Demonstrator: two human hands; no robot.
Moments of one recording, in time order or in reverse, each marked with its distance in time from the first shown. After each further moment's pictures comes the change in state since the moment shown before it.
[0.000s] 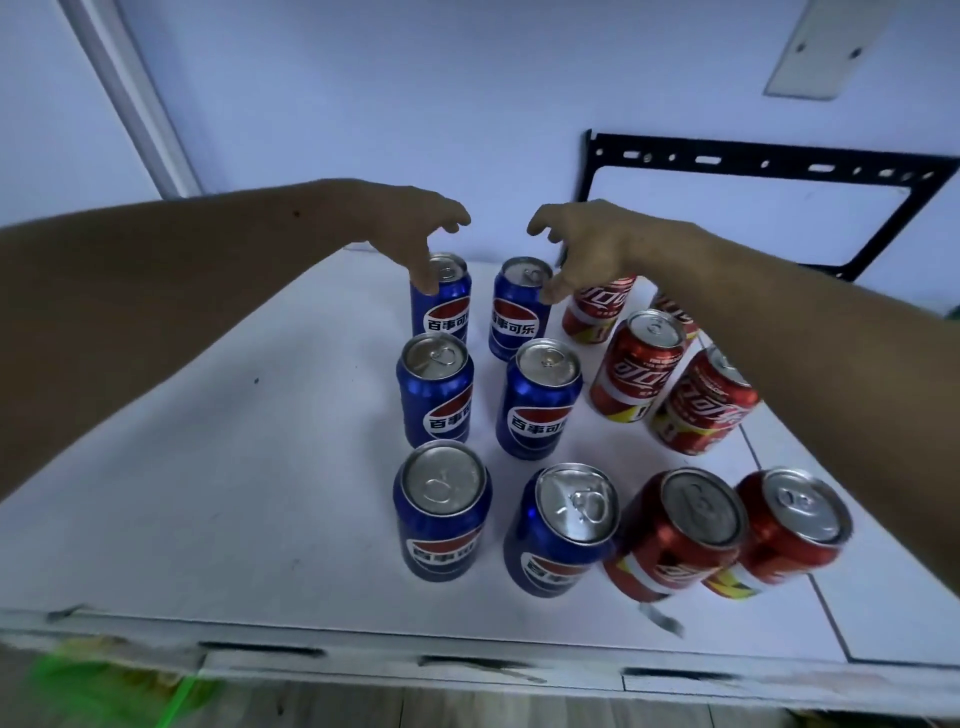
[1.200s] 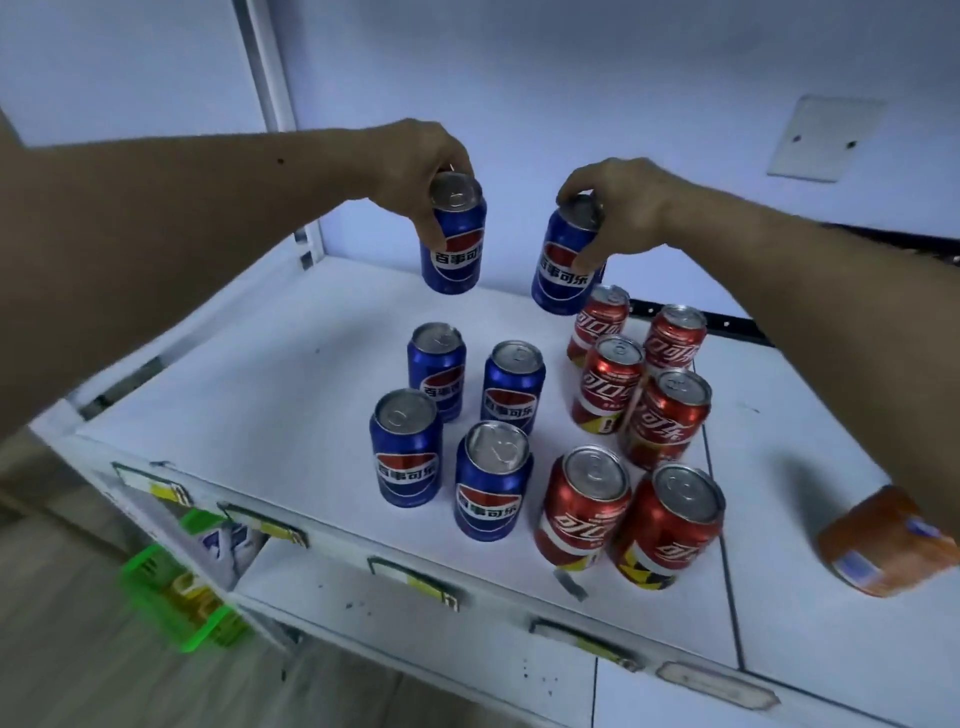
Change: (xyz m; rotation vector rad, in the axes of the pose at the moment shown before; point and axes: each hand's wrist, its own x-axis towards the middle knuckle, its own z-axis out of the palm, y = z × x) left_hand -0.109 0.058 -0.066 -0.058 0.303 -0.149; right_hand -0.072 0.020 -0.072 -0.021 0.231 -0.263
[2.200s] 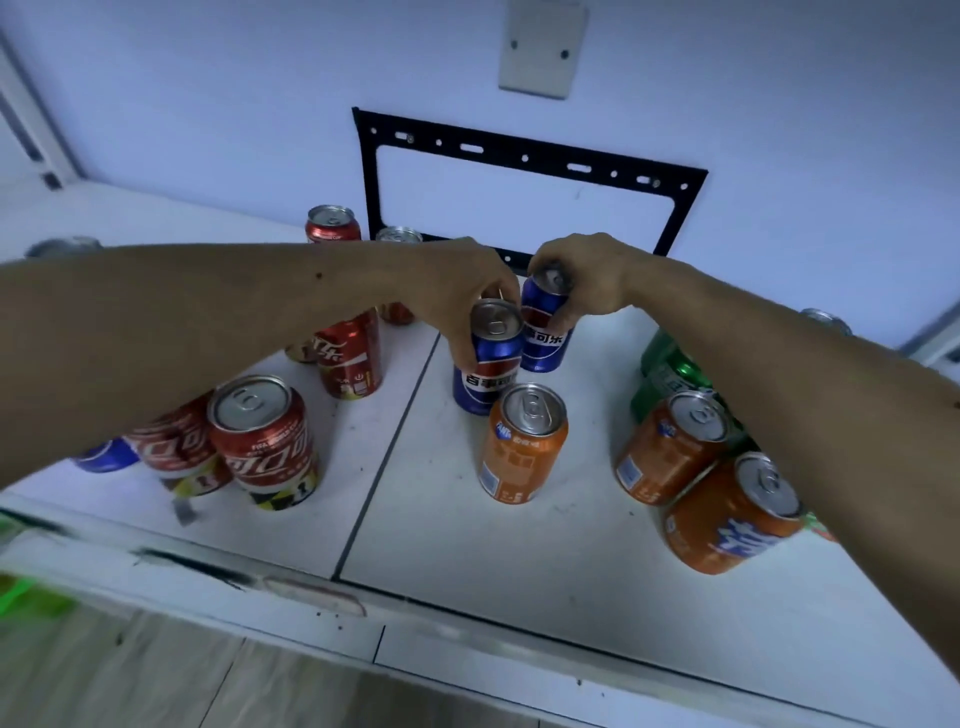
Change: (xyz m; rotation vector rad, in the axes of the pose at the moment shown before) left_hand 0.073 0.365 0.130 -0.100 -0.345 0.221; right_hand -0.160 0.294 0.049 -0.023 -0.229 0.041
